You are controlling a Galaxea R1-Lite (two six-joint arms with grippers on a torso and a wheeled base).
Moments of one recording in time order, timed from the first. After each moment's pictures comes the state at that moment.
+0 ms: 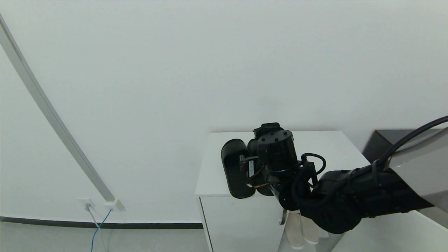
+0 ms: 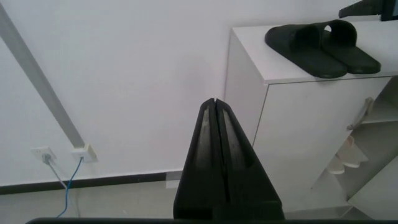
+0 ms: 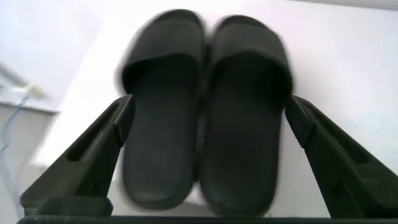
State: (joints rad) left arm 0.00 0.00 0.00 0.00 -0.04 0.02; right arm 0.85 2.05 -1.16 -0.56 -0.63 0.25
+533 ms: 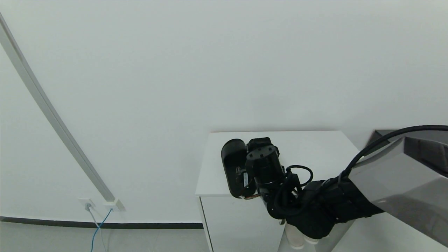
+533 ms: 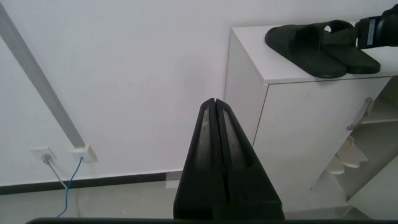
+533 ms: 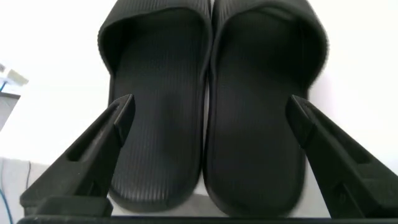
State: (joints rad) left arm 0.00 0.00 0.00 0.00 -0.04 0.02; right arm 0.85 2.17 -1.19 -0.59 -0.63 0.27
